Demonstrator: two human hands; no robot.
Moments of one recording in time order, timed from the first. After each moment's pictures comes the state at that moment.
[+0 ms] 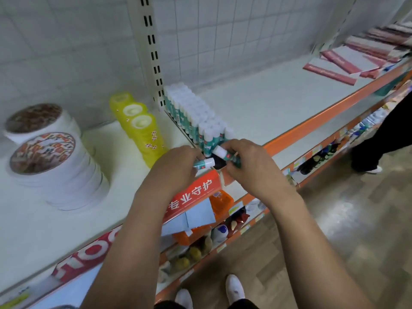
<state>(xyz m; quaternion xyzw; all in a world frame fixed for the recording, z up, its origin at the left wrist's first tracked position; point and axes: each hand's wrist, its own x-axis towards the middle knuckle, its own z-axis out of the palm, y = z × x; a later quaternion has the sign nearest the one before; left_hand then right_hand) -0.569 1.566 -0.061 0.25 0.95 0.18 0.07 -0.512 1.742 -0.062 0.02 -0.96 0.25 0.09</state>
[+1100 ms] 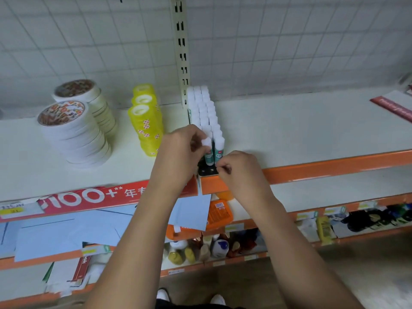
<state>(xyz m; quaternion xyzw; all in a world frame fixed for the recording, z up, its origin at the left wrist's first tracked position) -0.545 1.650 -0.053 0.00 0.91 0.37 -0.20 -0.556 1.803 -0.086 0.19 -0.94 0.28 0.05</state>
